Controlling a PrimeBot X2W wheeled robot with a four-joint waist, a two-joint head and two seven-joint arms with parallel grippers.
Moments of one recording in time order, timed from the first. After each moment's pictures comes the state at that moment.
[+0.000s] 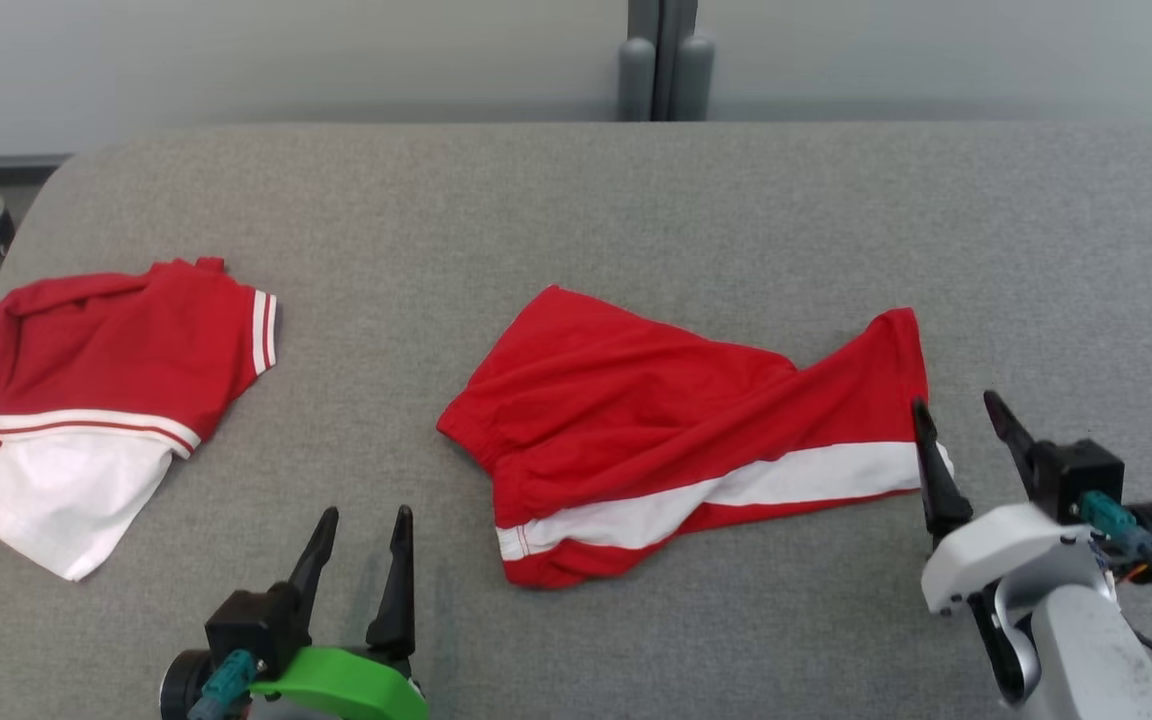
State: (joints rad) left arm -0.05 0.05 -0.19 0.32 -0.30 -0.13 -0.26; right arm -0.29 -0.06 -0.09 0.48 0.05 0.13 -0.26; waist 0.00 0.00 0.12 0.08
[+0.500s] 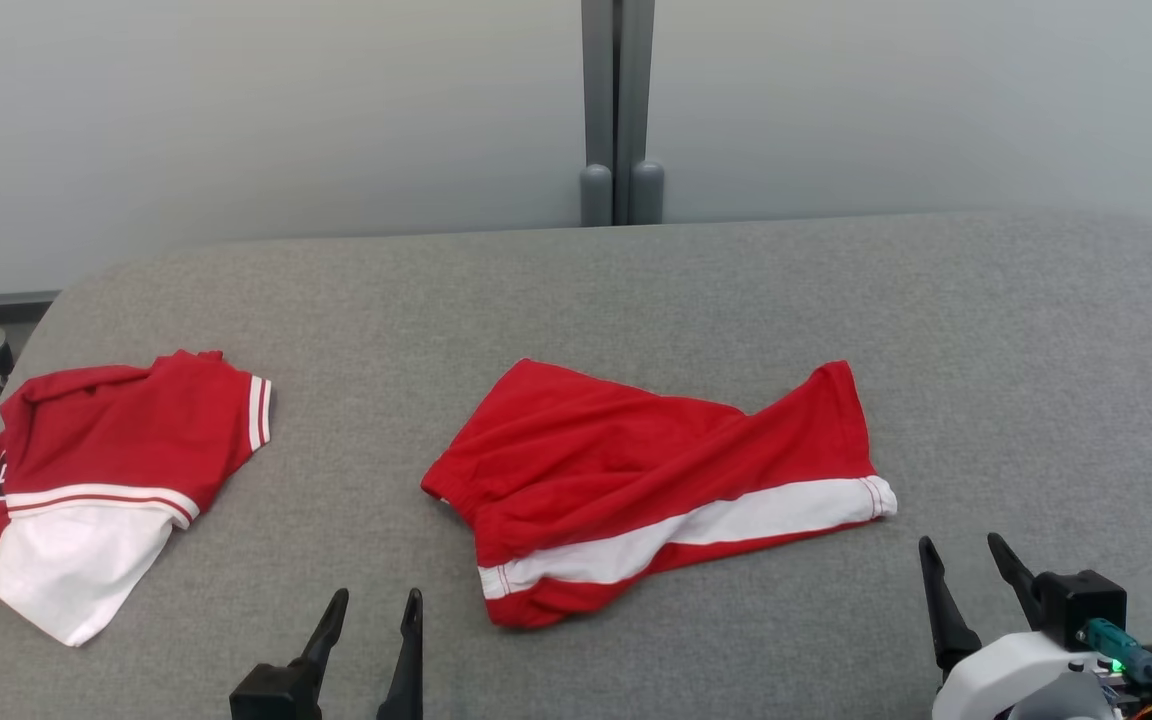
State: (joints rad) left arm 0.07 0.05 -0.20 0.32 -0.24 -0.12 -0.26; right arm -0.07 -0.05 -0.08 0.47 0.10 0.13 -0.26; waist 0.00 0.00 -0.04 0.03
